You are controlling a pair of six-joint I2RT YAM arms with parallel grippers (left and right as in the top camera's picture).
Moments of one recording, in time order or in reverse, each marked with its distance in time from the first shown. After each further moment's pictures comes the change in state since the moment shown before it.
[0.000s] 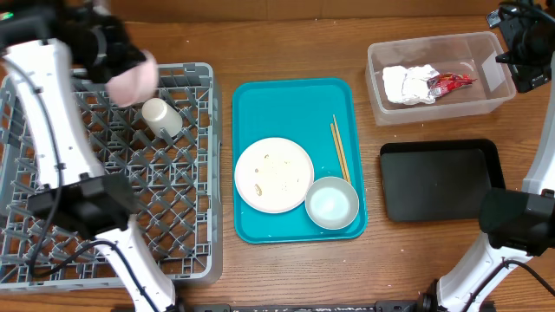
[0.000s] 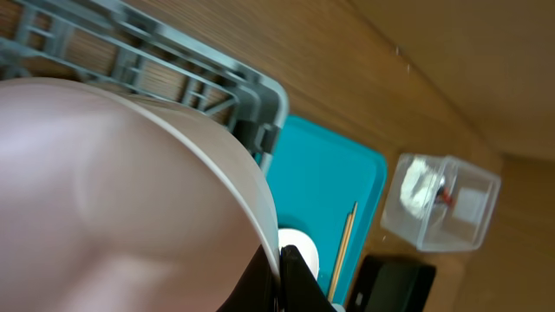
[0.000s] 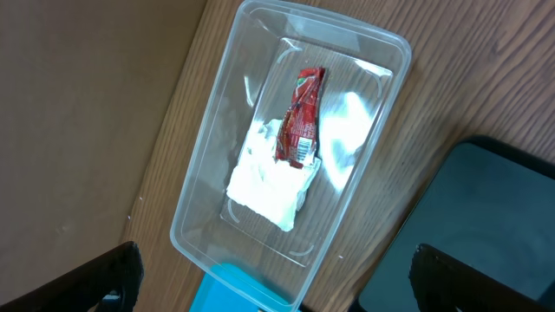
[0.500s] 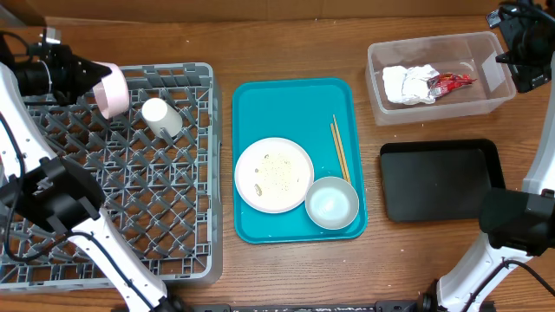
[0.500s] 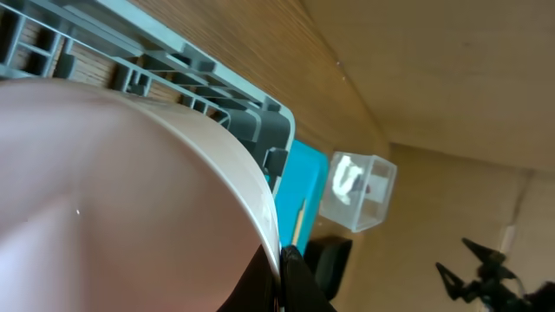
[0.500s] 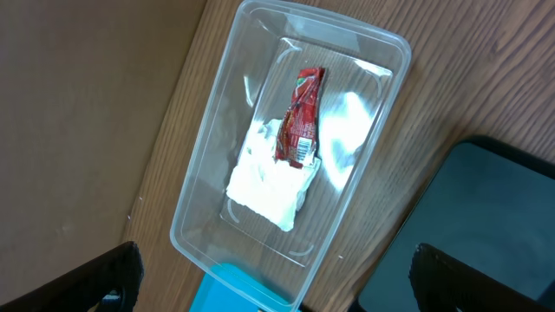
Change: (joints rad) left arm 0.262 0.224 0.000 -0.033 0.403 0.240; right arm 0.000 0.000 0.000 0.000 0.000 0.000
